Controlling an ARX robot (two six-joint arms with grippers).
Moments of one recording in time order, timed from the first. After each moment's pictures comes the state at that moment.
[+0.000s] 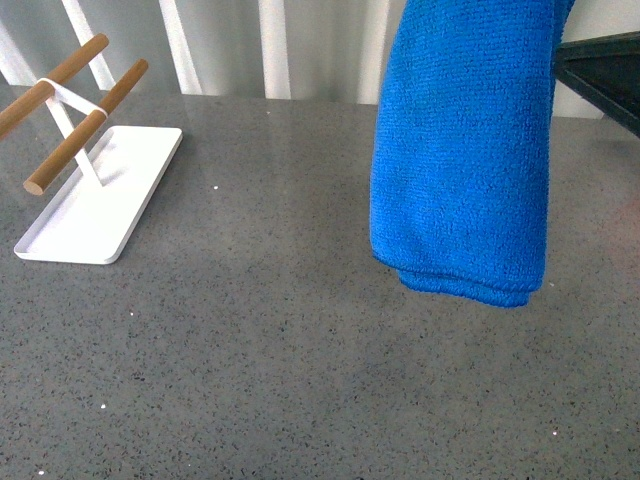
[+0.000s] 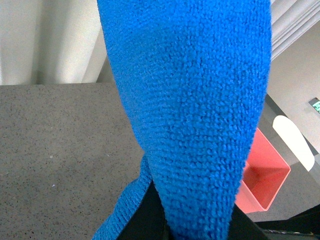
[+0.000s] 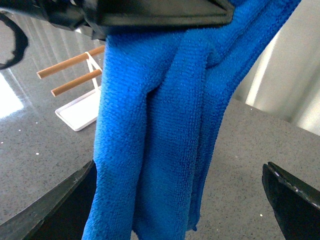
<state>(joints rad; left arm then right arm) -0.55 1.73 1.17 0.36 0.22 -0.43 0.15 1.25 0.41 0.59 -0.53 -0.12</state>
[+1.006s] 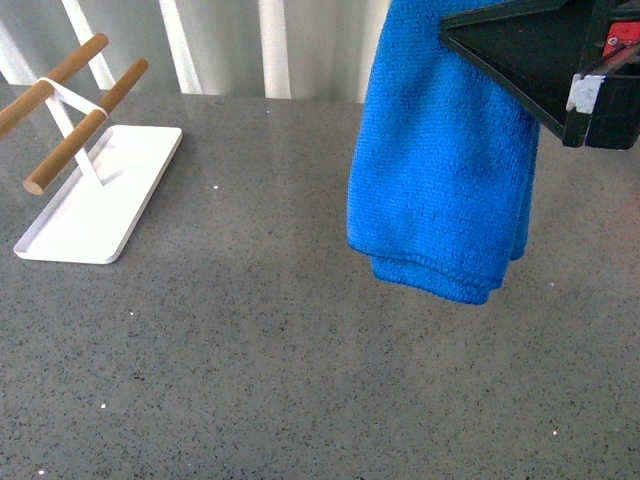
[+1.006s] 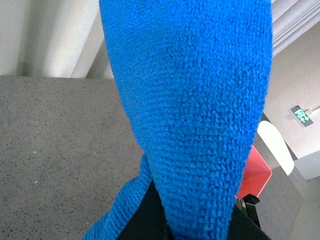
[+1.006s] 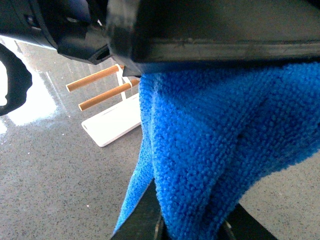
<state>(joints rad) -0.54 1.73 1.17 0.37 0.25 -0.50 0.27 1.49 0.54 0.74 -0.57 -0.06</state>
